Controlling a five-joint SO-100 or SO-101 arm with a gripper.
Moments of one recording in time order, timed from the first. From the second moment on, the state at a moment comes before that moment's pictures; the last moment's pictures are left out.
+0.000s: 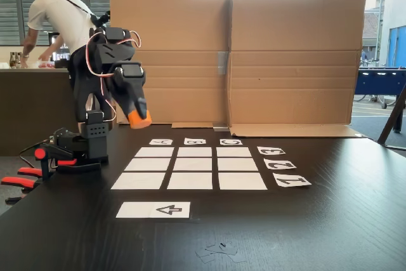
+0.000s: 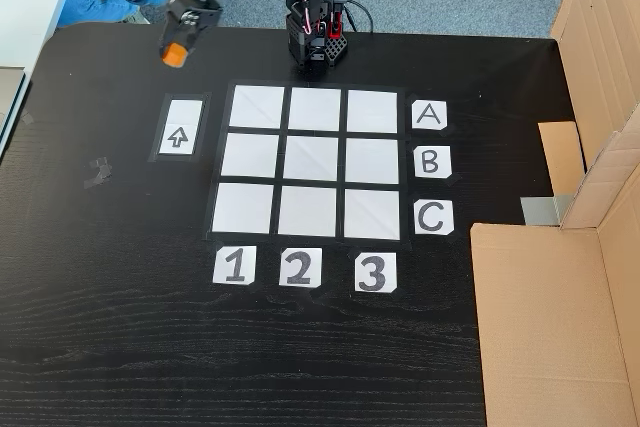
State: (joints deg) arm 45.3 101.2 76.1 82.6 83.6
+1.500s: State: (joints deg) arm 24.7 83.3 98.0 67.7 93.6
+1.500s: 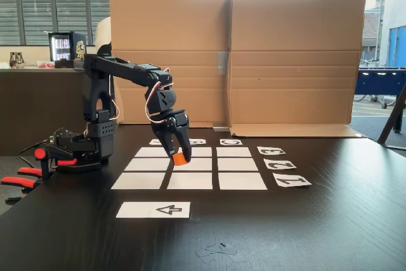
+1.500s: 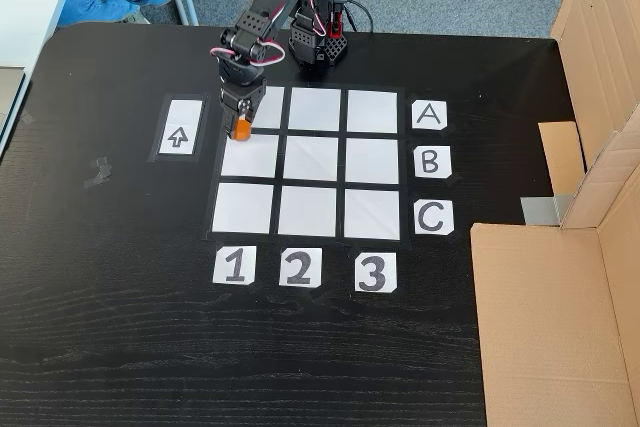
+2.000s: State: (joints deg) arm 24.0 75.1 95.1 64.2 96.7
